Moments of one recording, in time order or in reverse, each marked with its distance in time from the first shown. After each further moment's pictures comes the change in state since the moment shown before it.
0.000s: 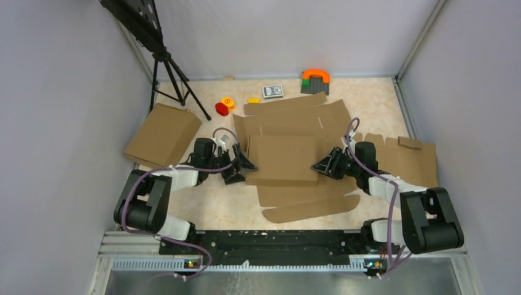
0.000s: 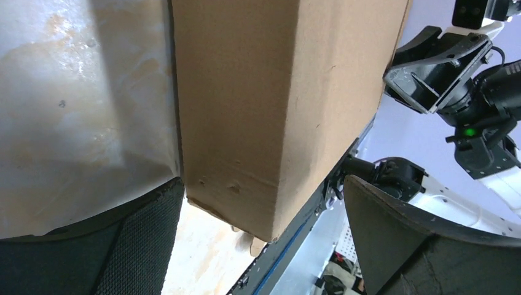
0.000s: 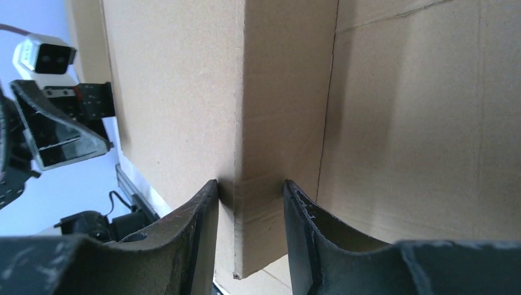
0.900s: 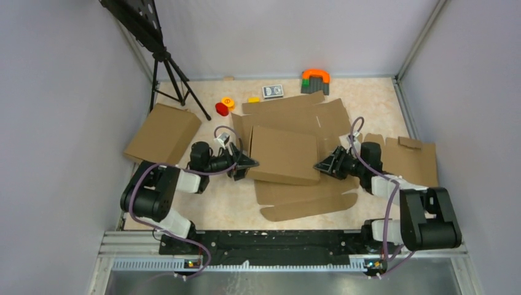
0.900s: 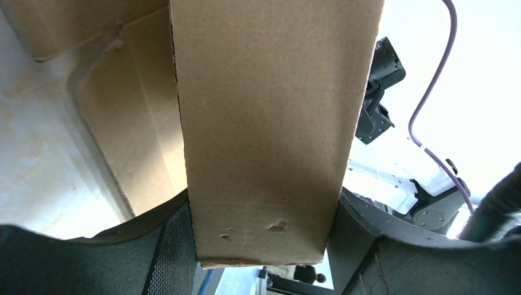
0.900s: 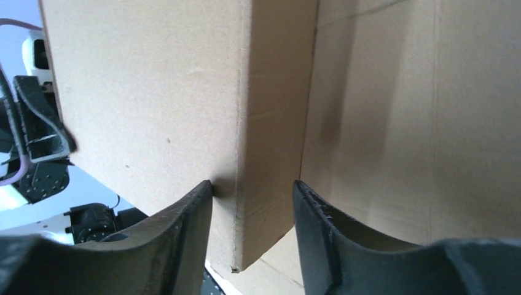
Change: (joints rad) left arm 0.006 0.157 -0.141 0.745 0.217 -0.459; right arm -0.082 0.048 -0.017 0.084 -0.132 -0.023
